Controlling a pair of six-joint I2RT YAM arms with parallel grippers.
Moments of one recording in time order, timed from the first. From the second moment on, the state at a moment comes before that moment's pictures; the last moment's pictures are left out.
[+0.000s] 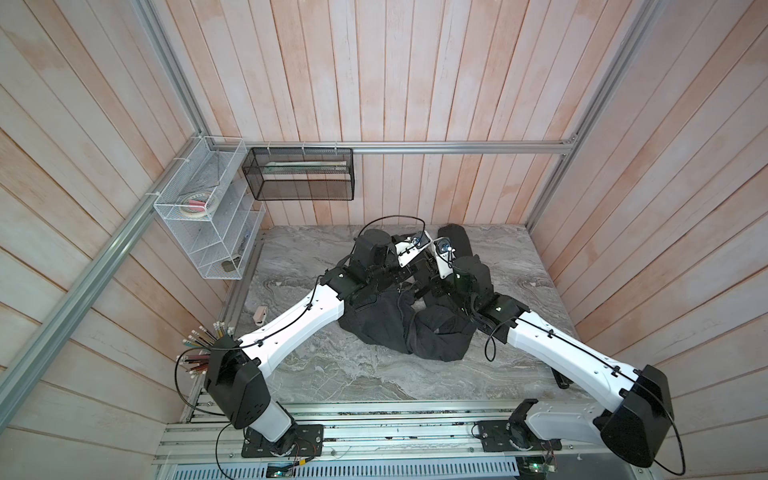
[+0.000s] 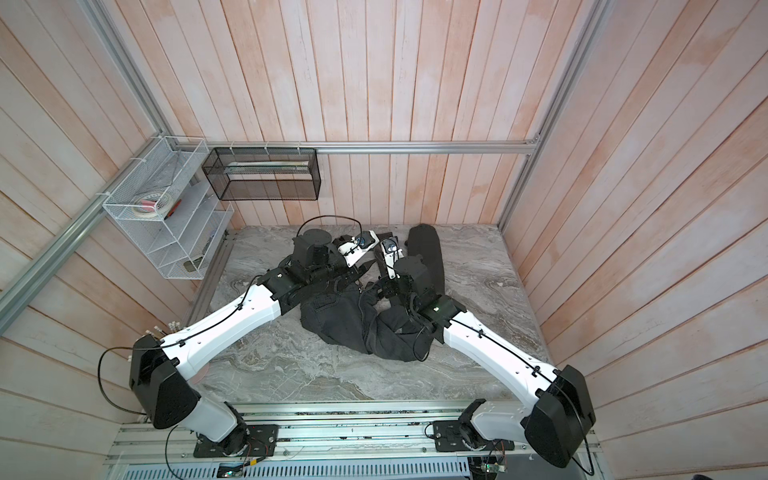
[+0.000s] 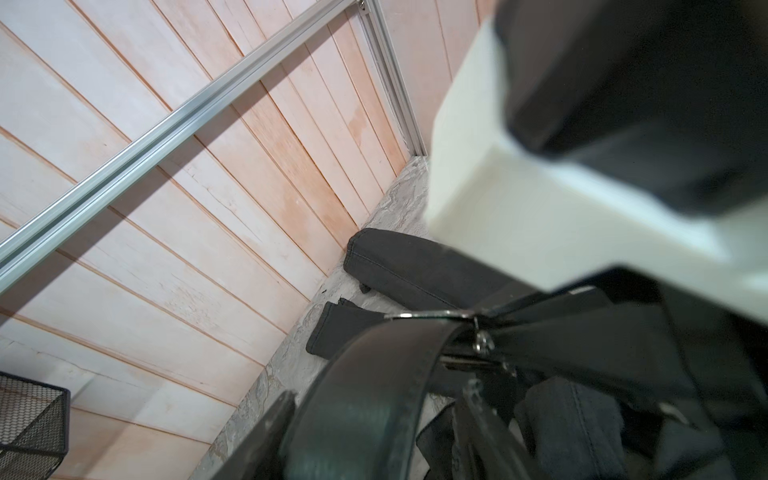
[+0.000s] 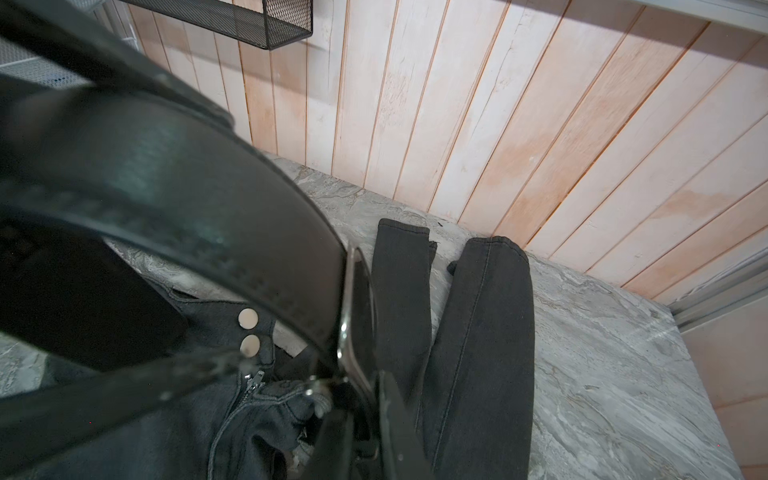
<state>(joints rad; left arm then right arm) -0.72 1.59 1.44 -0.17 0.09 0.51 0.72 1.27 1.03 -0.13 0.32 -0.01</state>
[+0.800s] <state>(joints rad) -0.73 1.60 1.46 -0.22 0.09 0.46 0.60 0.99 0.85 -0.06 -0.02 0.06</state>
